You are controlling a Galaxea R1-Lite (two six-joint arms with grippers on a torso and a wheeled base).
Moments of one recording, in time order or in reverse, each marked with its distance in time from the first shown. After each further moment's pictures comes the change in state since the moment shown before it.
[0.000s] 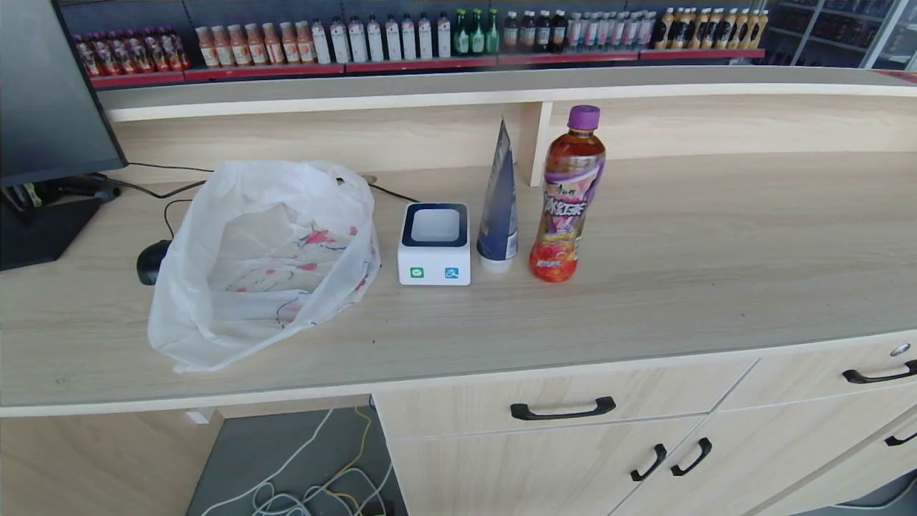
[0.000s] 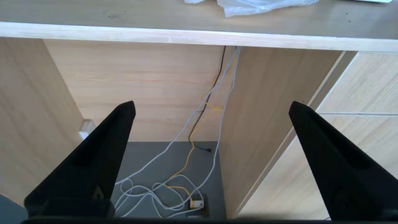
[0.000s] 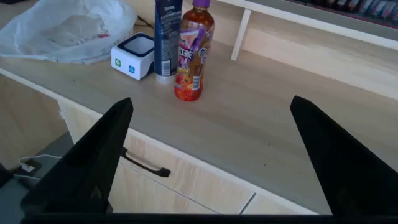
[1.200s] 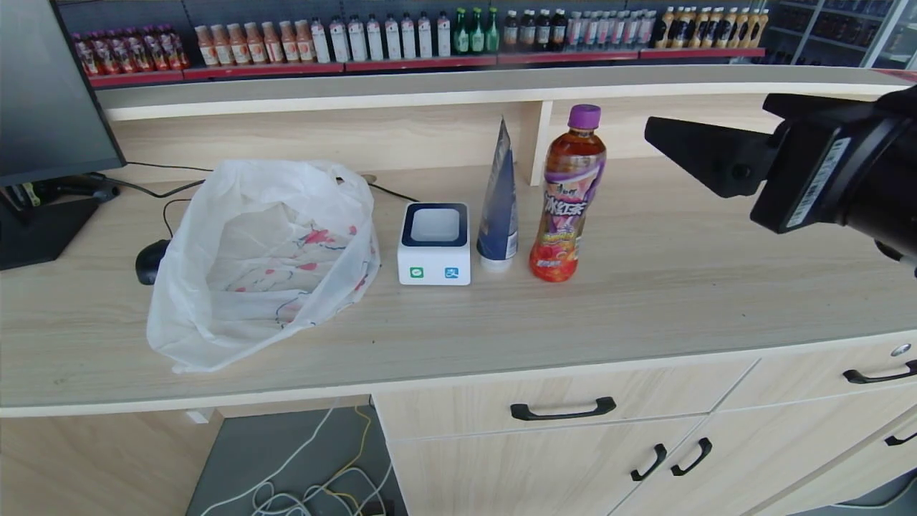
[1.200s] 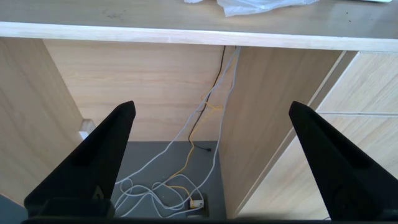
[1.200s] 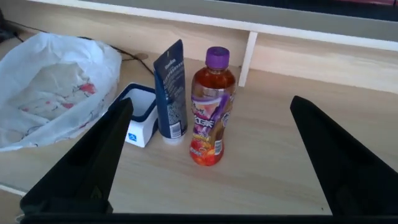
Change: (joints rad) left arm 0.000 0.000 0.000 0.000 0.000 0.000; right arm 0.585 0.605 -0.362 -0.282 -0.762 0.054
